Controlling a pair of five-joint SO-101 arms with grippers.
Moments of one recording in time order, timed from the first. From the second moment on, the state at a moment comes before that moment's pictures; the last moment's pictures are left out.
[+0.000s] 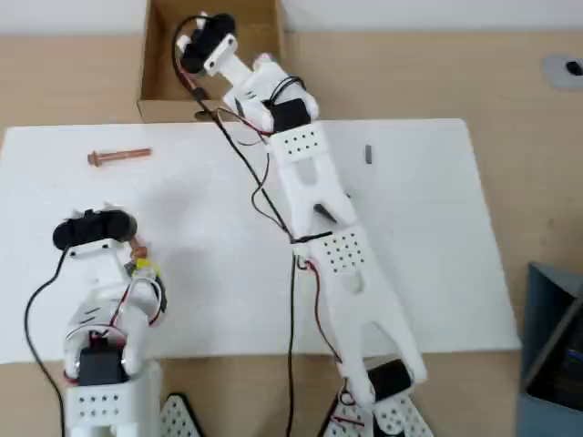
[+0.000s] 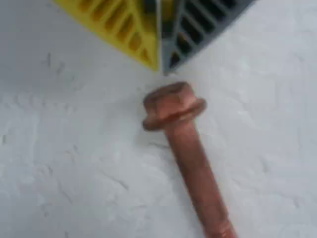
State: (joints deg) left arm -7.8 -103.9 94.4 60.6 -0.5; right arm -25.2 75.3 -90.7 57.6 21.9
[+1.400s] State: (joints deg) left arm -7.8 -103.9 94.4 60.6 -0.5; right arm -19.5 47.0 -90.6 101.2 25.6
